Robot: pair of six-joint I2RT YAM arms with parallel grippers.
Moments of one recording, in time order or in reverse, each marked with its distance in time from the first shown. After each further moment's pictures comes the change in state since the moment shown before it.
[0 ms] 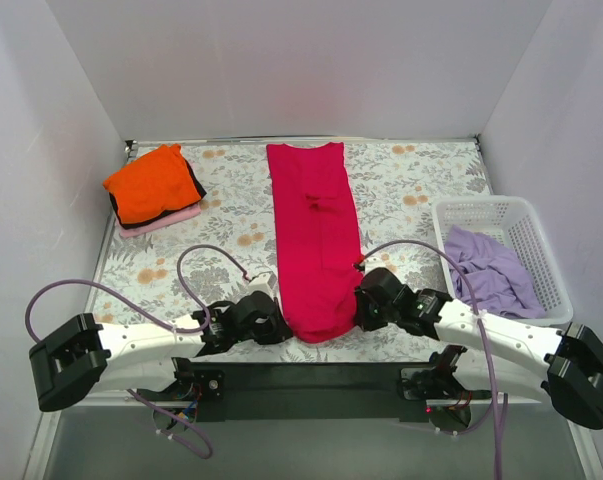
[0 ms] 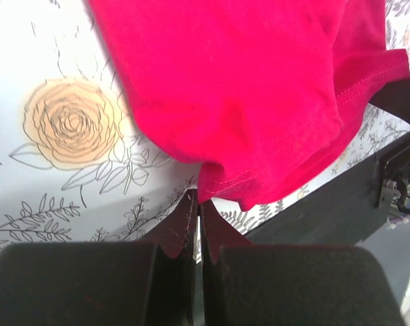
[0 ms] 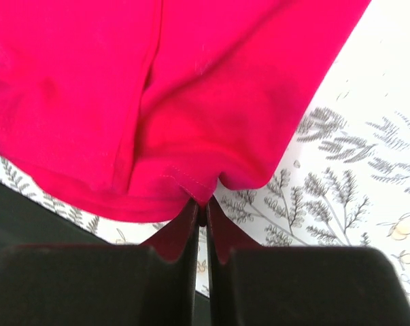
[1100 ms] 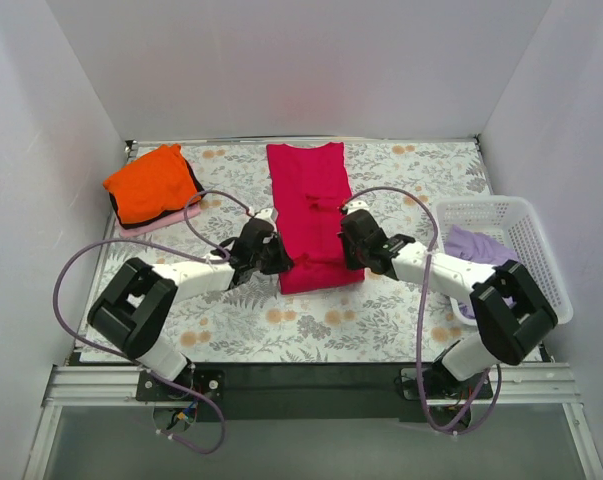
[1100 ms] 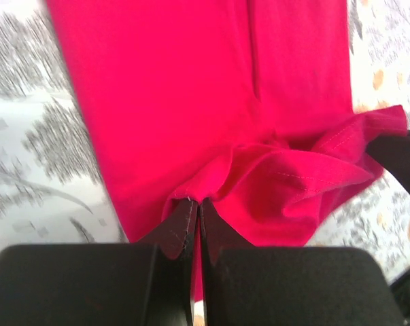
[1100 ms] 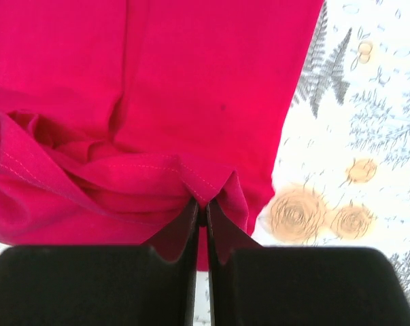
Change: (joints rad) left arm 0.436 0.433 0.360 0.162 0.142 0.346; right arm -0.212 0.461 0.389 0.124 0.172 -0.238
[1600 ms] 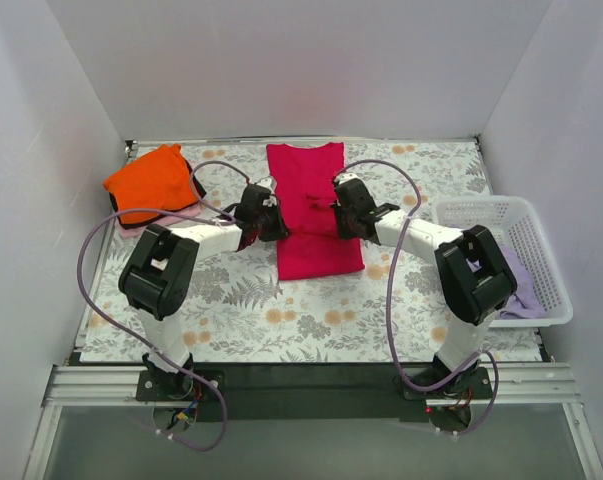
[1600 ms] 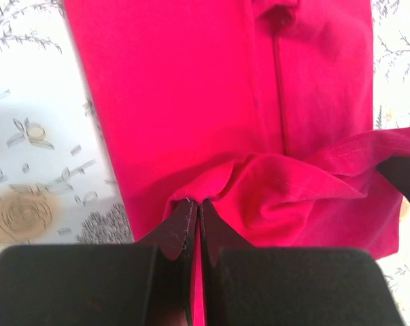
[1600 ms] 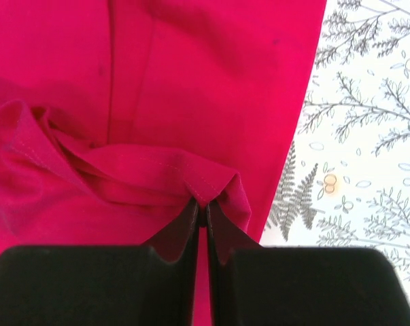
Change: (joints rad) left arm 0.169 0.299 0.343 -0.066 0.077 0.134; right arm -0.129 0.311 0.309 0.030 -0.046 -0.121
